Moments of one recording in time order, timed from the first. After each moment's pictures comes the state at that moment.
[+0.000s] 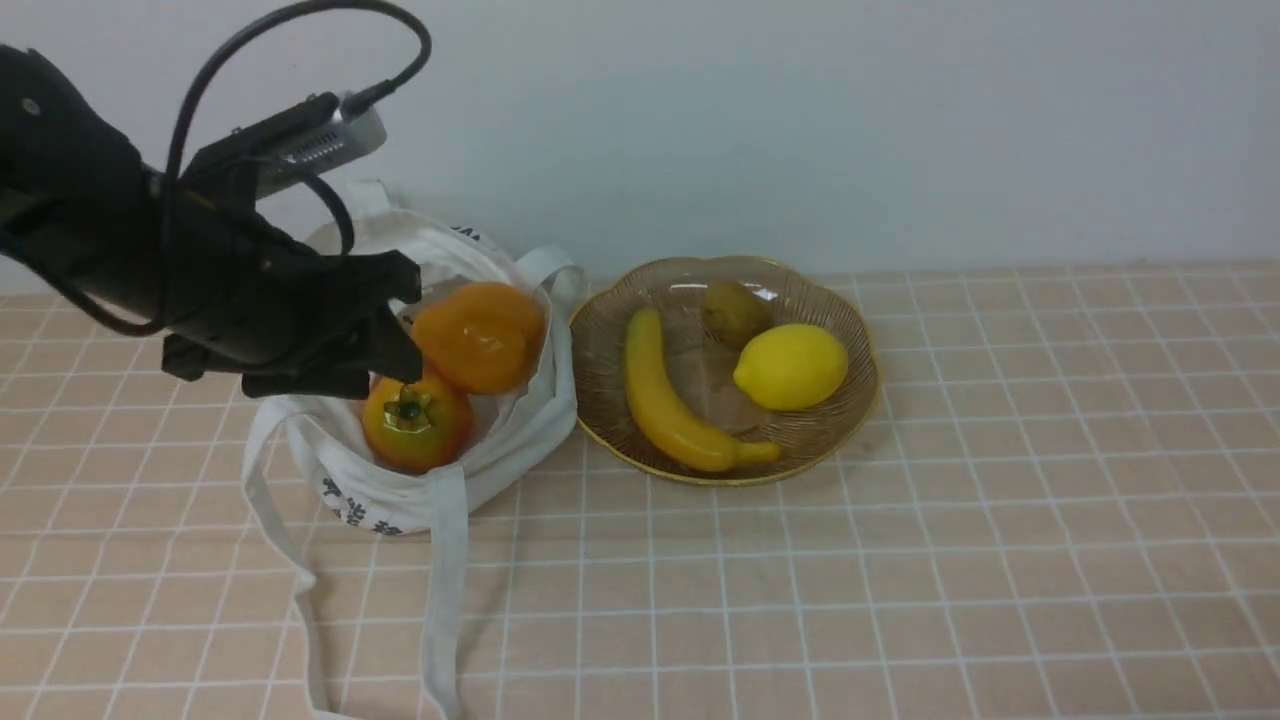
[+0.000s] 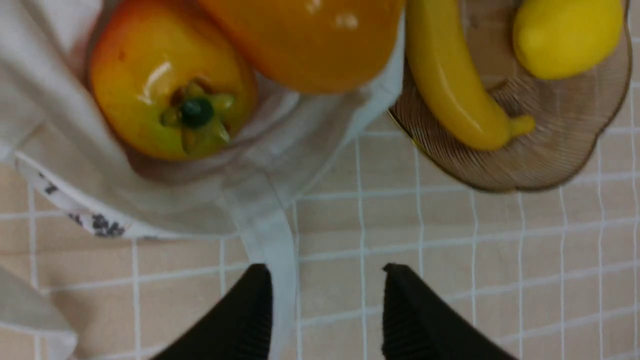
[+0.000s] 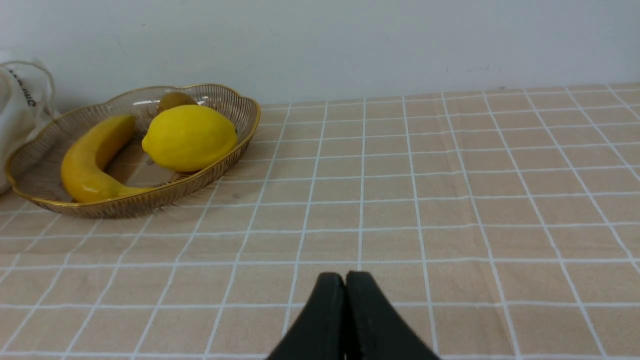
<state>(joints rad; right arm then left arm) 0.08 -0.01 0.02 0.01 0.37 0.07 -0.08 1.61 -1.22 -0.48 0.80 0.04</state>
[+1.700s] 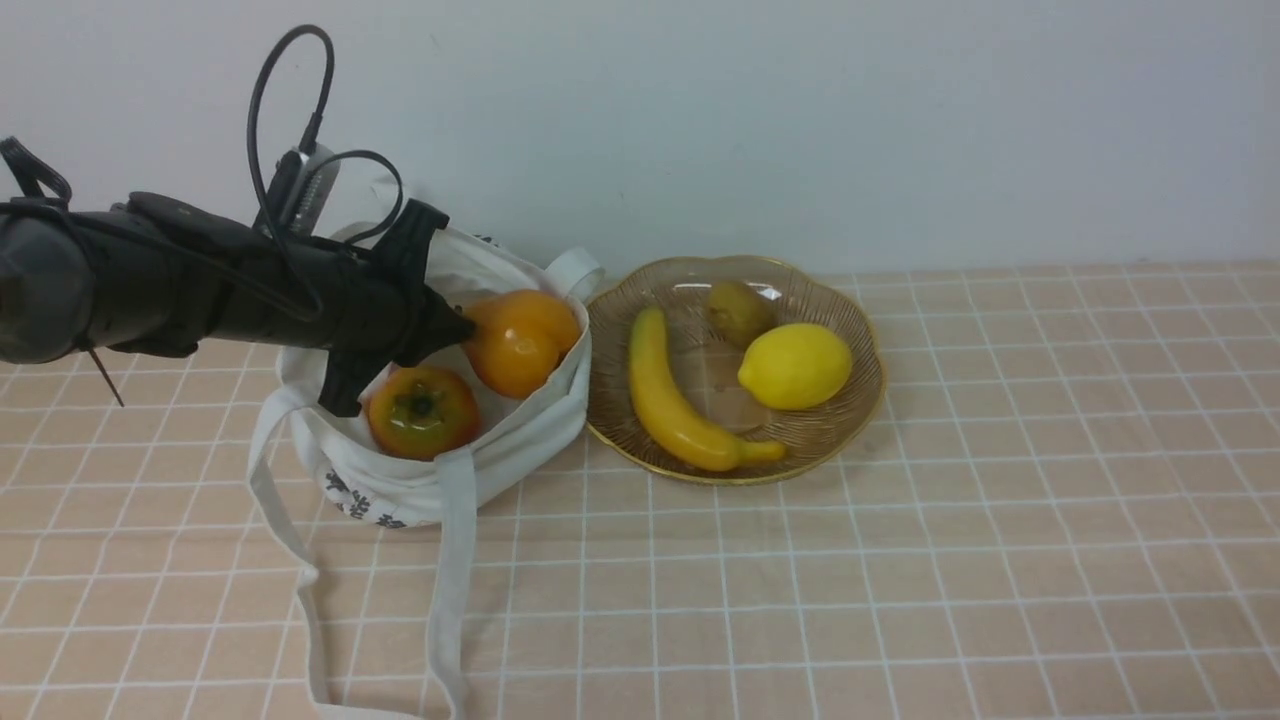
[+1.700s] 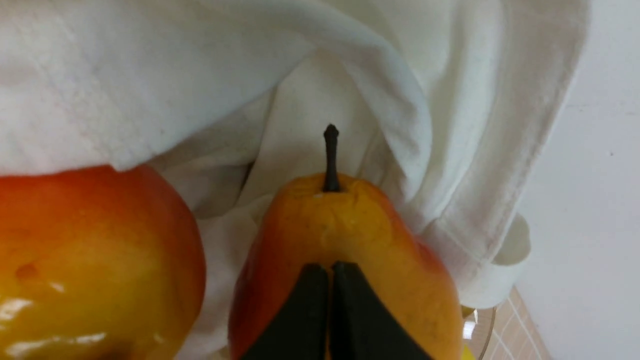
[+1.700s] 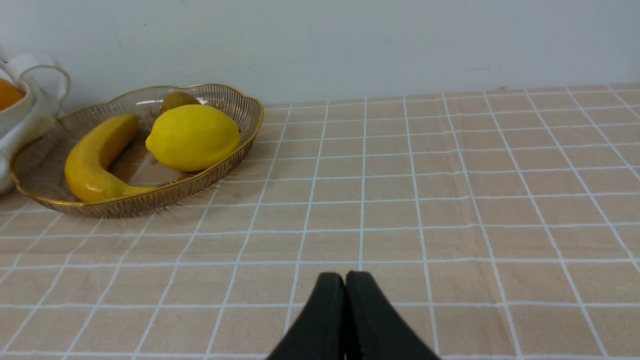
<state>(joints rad) 0.08 -0.01 0.02 0.01 0.37 0.07 -0.08 1.91 -1.23 -1.14 0.41 -0.02</state>
